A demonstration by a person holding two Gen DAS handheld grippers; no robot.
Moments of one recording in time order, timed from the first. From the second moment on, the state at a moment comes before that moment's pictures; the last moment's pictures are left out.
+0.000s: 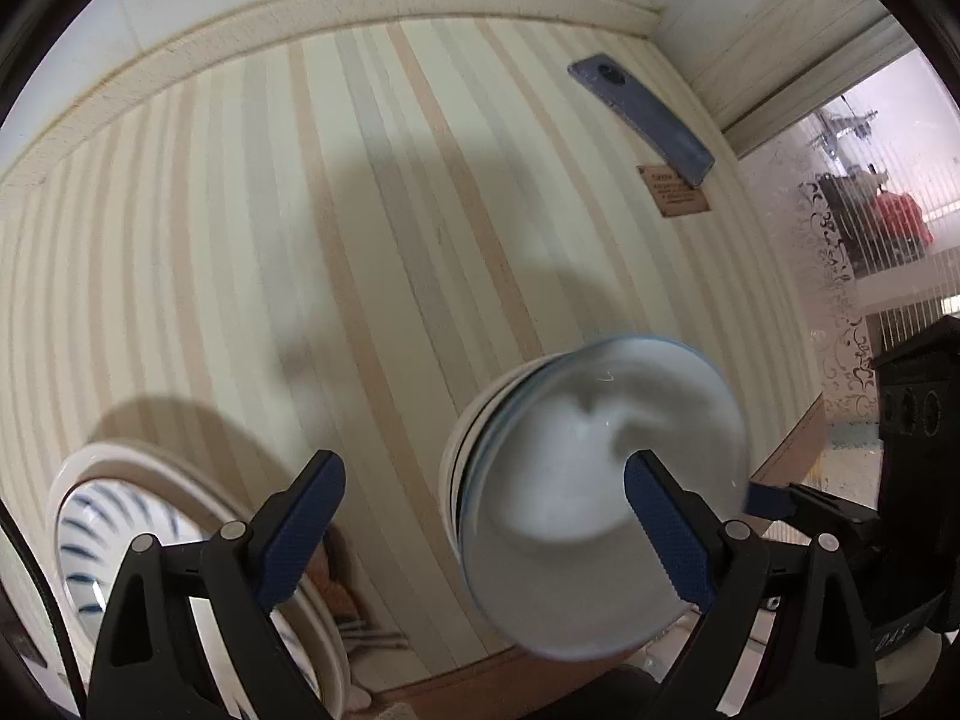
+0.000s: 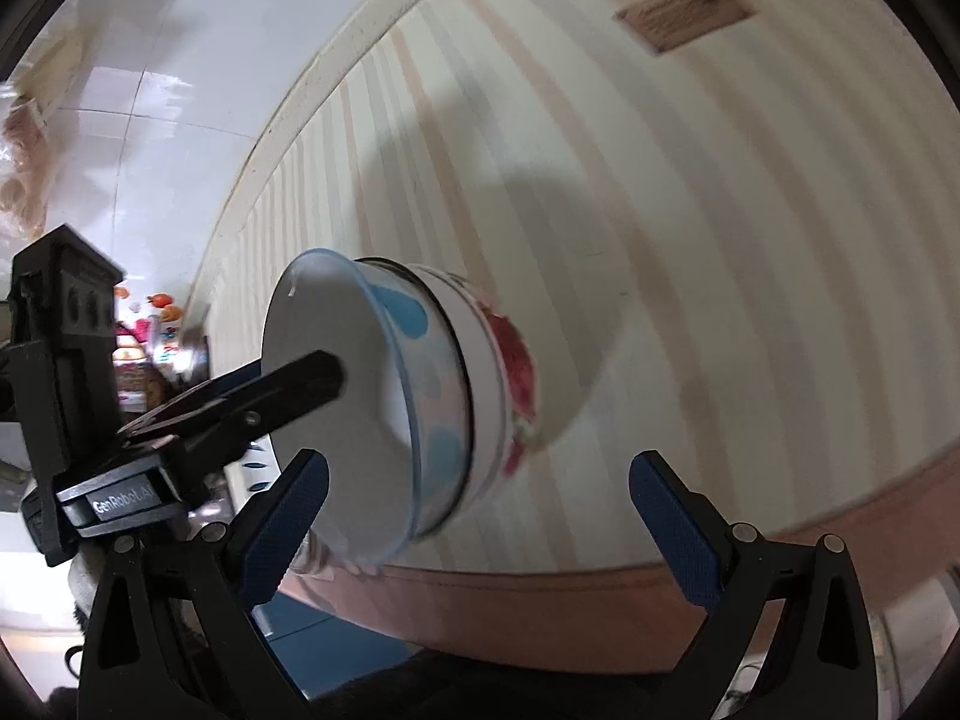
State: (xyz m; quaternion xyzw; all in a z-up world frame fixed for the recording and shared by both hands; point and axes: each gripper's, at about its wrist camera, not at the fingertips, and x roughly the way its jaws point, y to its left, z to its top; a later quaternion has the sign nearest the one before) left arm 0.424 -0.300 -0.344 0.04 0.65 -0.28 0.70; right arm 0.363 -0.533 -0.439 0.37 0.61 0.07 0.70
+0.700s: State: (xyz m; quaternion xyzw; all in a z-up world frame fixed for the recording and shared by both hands) left arm 0.432 -0.296 -0.376 -0.05 0.71 -0.30 0.64; right arm 0.396 -0.518 -0.495 0.42 0.62 0.14 0.64
